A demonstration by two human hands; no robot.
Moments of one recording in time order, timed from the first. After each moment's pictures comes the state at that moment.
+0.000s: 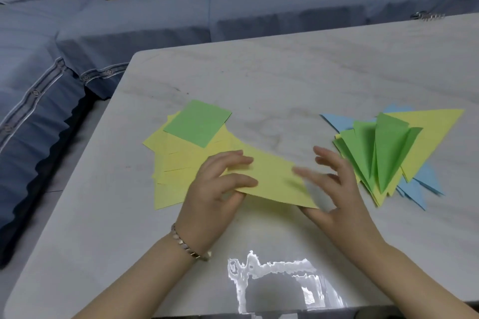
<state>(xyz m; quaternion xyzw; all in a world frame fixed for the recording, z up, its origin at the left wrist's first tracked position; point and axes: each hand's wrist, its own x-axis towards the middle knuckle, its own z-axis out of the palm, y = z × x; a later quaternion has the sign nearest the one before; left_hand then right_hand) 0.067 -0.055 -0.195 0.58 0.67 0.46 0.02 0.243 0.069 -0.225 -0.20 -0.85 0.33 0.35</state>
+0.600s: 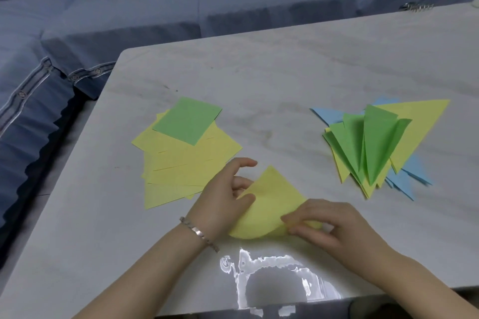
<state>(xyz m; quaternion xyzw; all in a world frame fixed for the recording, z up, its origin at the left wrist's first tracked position) 0.091 -0.035 -0.189 0.38 0.76 0.39 0.35 0.271 0.057 -0.216 -0.14 -0.84 0.46 0.23</state>
